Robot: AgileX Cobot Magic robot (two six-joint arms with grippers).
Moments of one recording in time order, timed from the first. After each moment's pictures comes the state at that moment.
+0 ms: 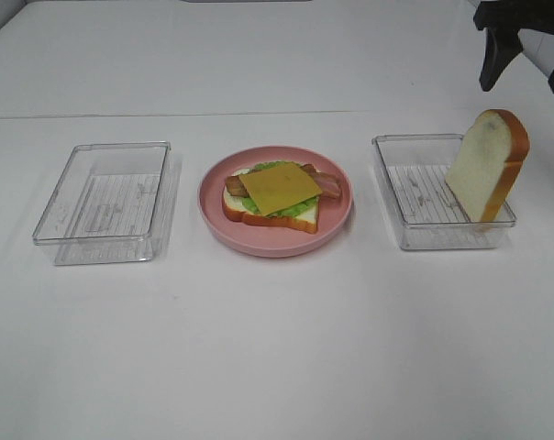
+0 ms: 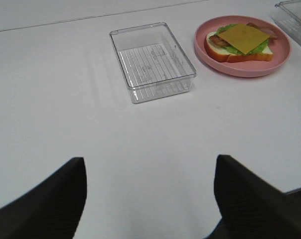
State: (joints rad) left arm -0.21 0.00 -0.50 -0.04 1.06 0.01; right arm 0.03 2.01 -1.86 0.08 1.21 0.00
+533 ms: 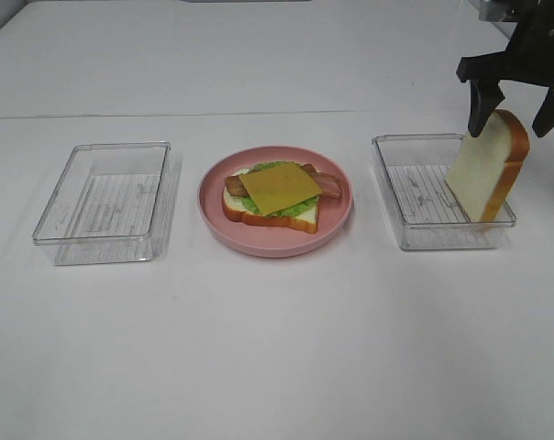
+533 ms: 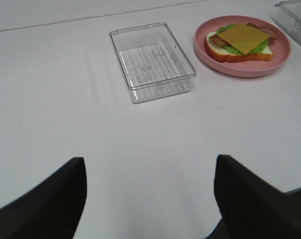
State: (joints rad) left arm -0.21 0.00 -0.50 -0.04 1.06 0.01; right arm 0.03 2.14 -1.86 0.06 1.22 -0.01
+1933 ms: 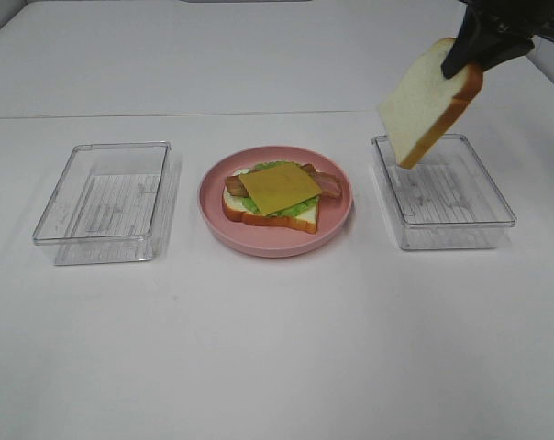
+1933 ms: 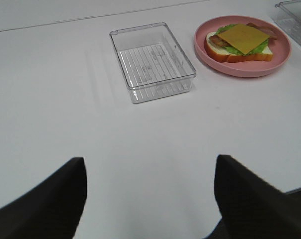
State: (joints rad) left arm -0.21 0.00 -0.50 -0.04 1.06 0.01; right arm 0.03 2.02 -1.86 0.46 1.22 -0.14
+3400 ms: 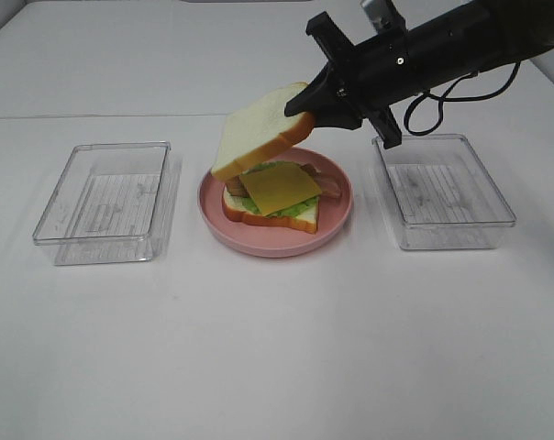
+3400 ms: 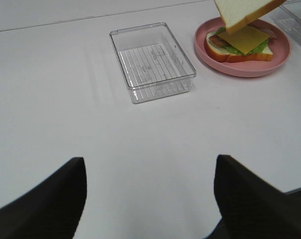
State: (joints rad) left arm -0.21 0.00 -0.50 -0.04 1.06 0.01; right arm 0.24 2.02 -1.39 1.24 0.76 -0.41
